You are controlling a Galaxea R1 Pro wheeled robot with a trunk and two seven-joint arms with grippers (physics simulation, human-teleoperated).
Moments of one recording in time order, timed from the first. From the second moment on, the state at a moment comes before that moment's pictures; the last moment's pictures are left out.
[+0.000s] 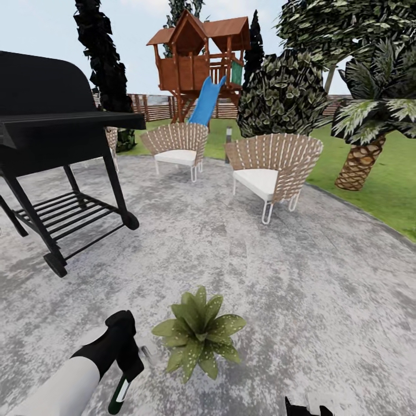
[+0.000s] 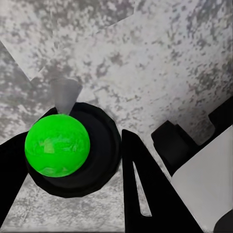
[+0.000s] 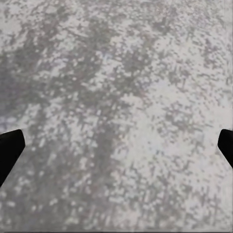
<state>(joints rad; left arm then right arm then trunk) -0.66 0.05 -0.13 -0.61 -1.09 0.76 -1.14 -0.38 -0.06 -0.23 -0.12 0.13 -0.40 -0.01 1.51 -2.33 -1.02</state>
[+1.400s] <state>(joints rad) -0.66 0.04 -0.13 -0.62 -1.08 0.77 -1.15 -0.38 -0.06 -0.23 -0.12 0.13 -0.40 -0.01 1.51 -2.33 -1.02</state>
